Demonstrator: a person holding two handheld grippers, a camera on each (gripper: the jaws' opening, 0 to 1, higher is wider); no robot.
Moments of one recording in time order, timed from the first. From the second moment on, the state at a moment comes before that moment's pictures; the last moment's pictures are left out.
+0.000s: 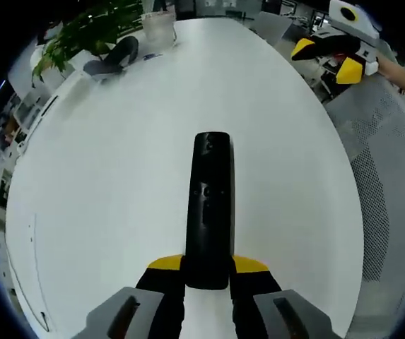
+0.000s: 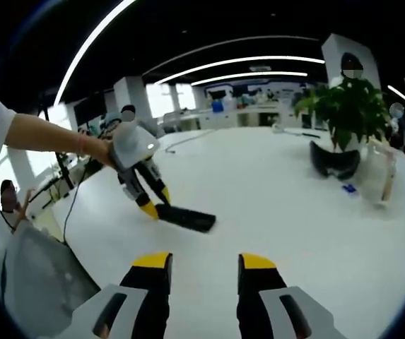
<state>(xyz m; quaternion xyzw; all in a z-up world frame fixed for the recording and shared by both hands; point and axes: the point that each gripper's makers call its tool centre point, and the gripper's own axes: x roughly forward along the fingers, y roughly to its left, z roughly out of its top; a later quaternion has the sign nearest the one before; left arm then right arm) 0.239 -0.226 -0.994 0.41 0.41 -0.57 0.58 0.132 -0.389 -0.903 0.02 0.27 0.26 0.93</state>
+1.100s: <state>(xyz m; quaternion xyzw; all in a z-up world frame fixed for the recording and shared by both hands) 0.187 -0.217 -0.991 0.49 0.36 -0.59 0.52 0.128 -0.381 -0.901 0.02 0.27 0.28 0.92</state>
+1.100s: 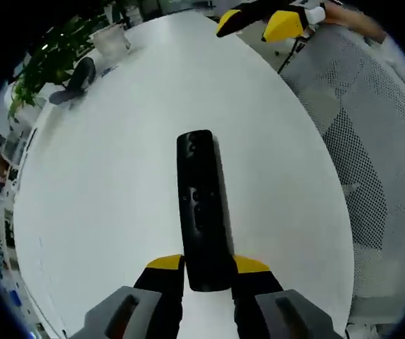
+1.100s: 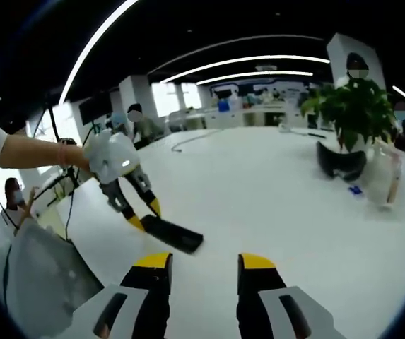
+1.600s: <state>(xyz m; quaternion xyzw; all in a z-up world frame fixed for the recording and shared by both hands) 0.169 -0.216 -0.992 0.40 0.38 -0.60 0.58 0.127 -0.380 -0.902 0.02 0.27 0.28 0.92</state>
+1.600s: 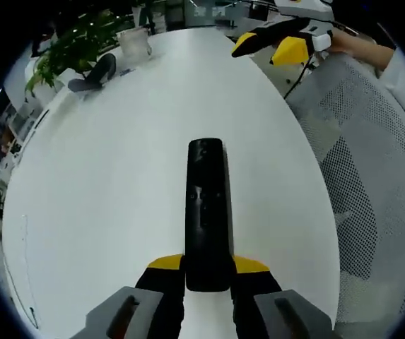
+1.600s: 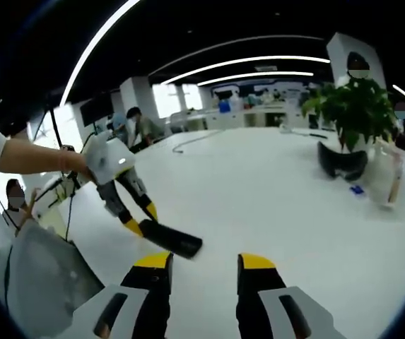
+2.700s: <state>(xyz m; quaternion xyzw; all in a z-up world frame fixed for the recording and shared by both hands) 0.116 -0.219 -0.990 0.40 0.39 -0.59 0.58 0.123 -0.372 -0.909 0.00 0.30 0.30 0.91</state>
